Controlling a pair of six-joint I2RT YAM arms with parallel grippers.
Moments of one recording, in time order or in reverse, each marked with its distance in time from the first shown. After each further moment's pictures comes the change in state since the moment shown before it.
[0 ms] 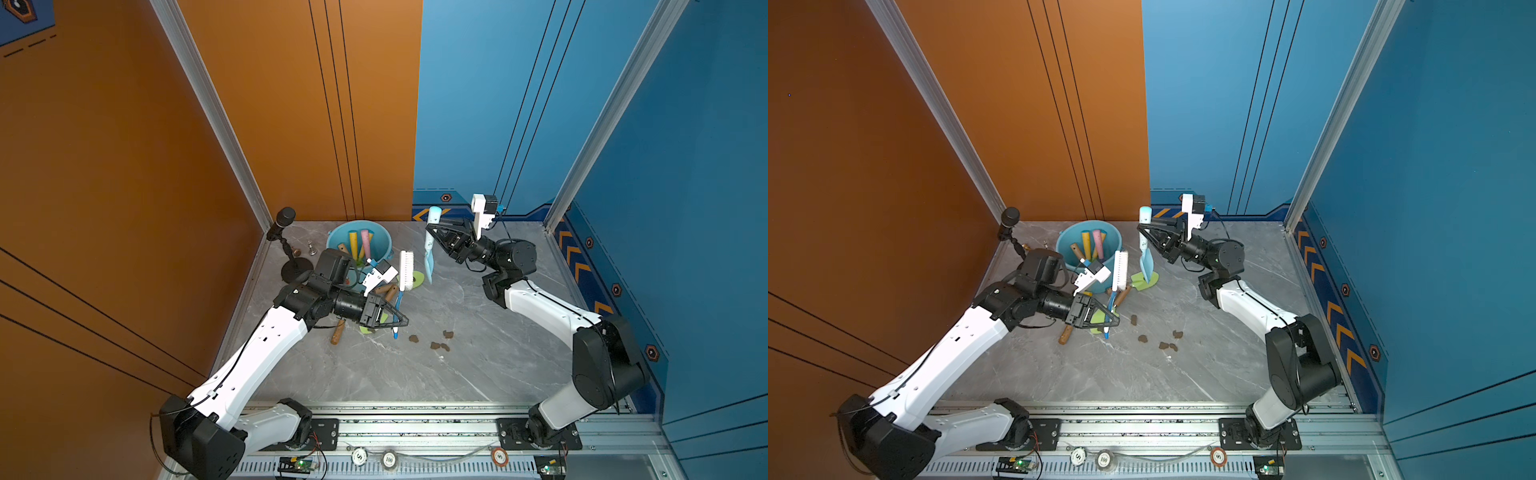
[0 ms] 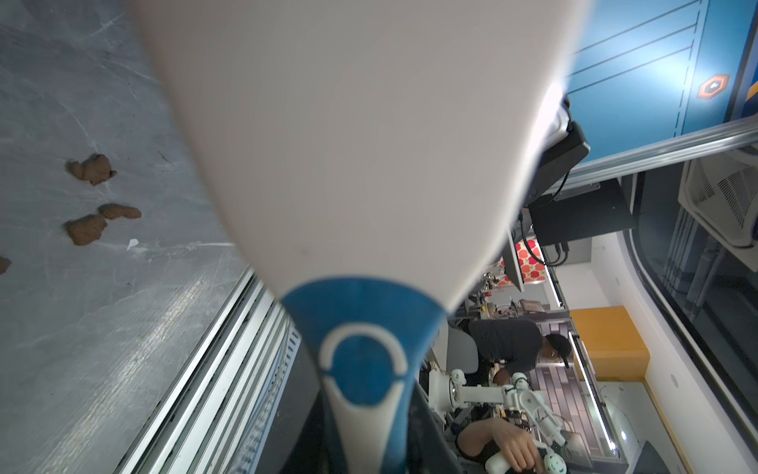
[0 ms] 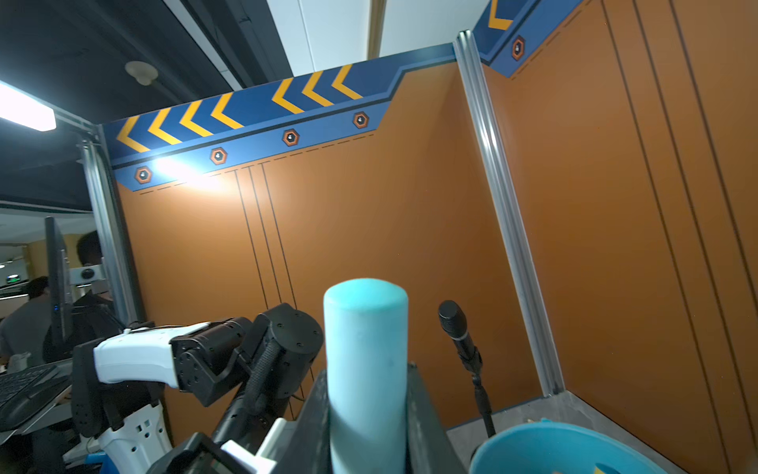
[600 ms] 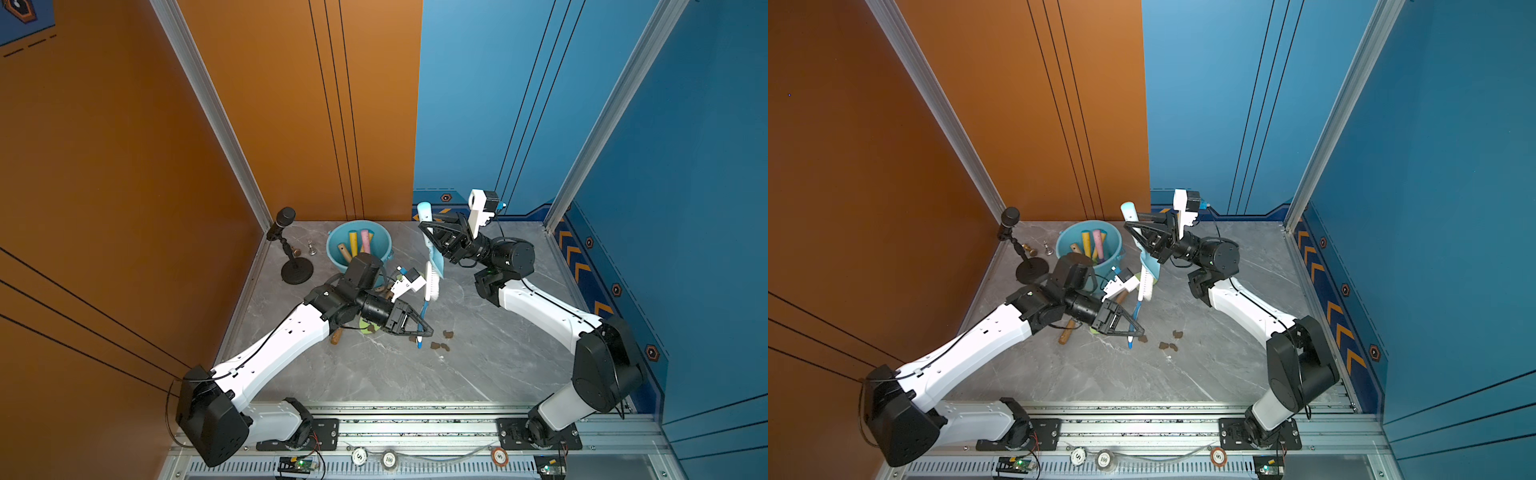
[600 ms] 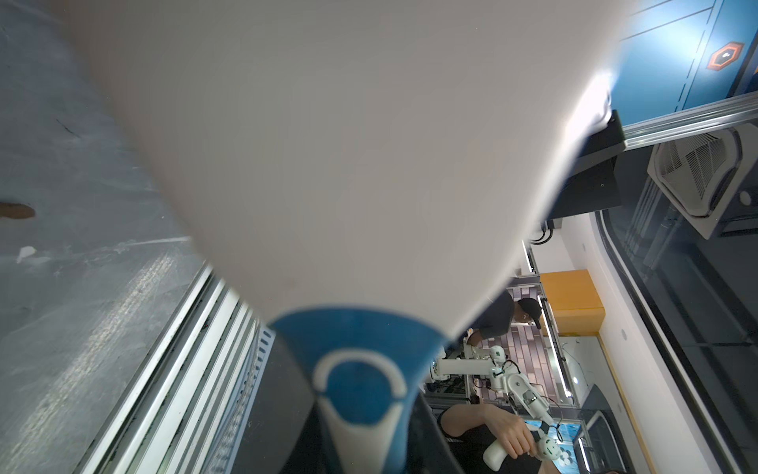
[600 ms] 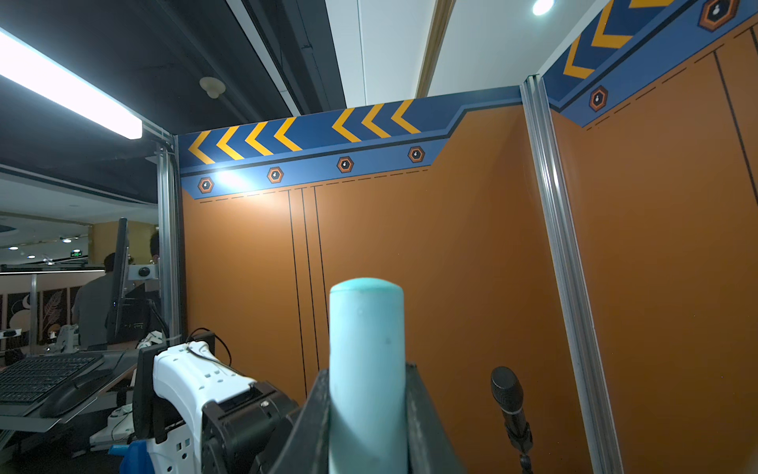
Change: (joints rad) left arm -0.230 0.106 -0.050 0.212 -0.019 -0.157; right arm 0.080 -0.001 0.101 0.040 0.028 -0.006
